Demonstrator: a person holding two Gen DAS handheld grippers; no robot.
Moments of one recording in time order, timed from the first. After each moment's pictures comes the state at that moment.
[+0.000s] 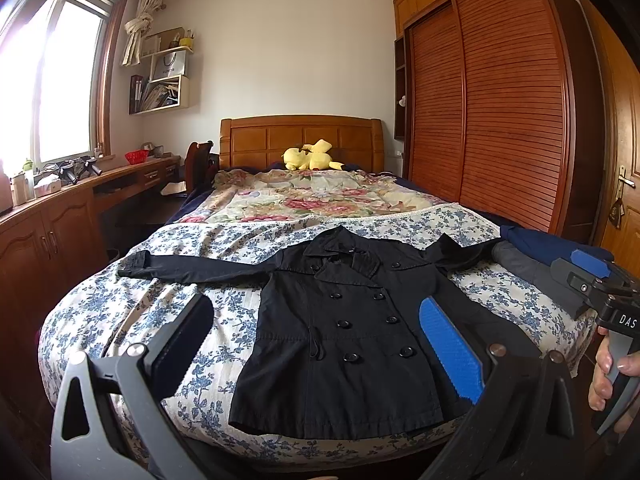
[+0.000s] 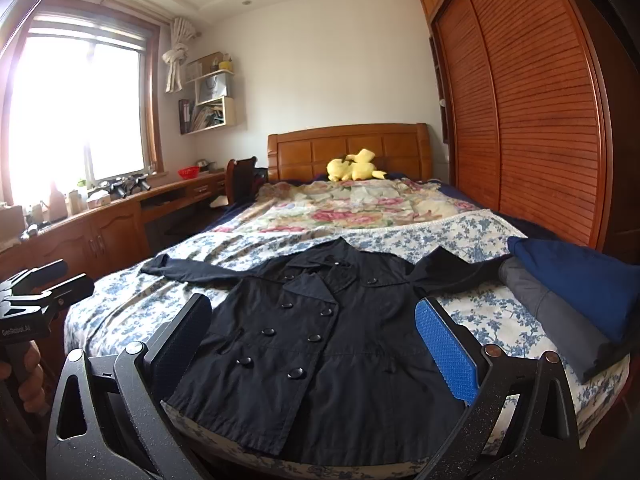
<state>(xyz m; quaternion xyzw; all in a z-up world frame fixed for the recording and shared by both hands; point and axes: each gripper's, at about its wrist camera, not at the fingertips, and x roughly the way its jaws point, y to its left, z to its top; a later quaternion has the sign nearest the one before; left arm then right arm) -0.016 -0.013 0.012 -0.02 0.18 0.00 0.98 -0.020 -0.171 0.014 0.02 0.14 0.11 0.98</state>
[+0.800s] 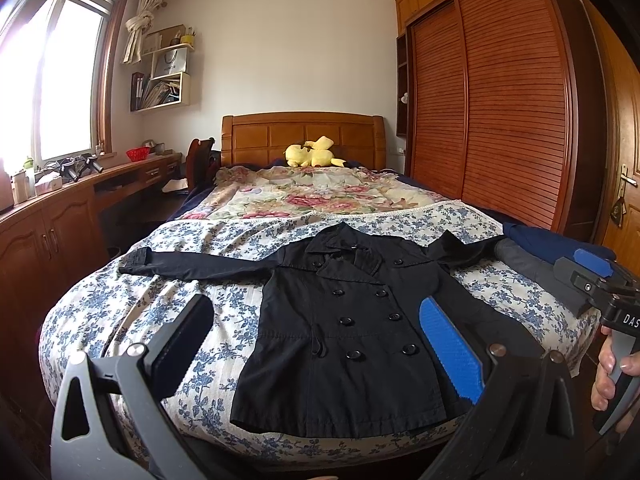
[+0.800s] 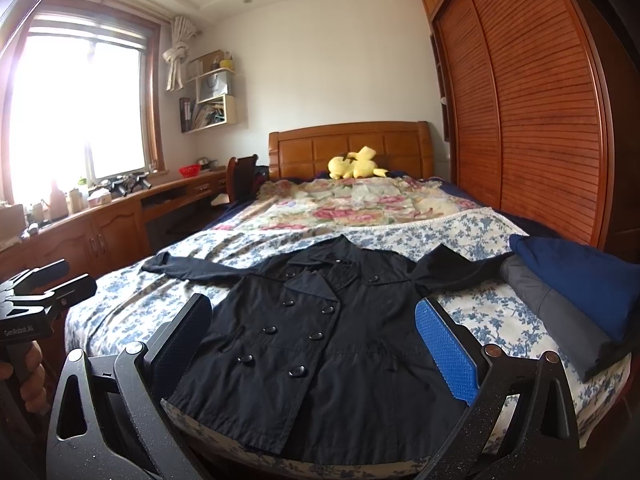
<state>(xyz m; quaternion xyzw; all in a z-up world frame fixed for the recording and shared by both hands) -0.016 -0.009 0.009 -0.02 0.18 0.00 0.98 -0.022 -0.170 0.014 0.02 0.14 0.11 0.98</state>
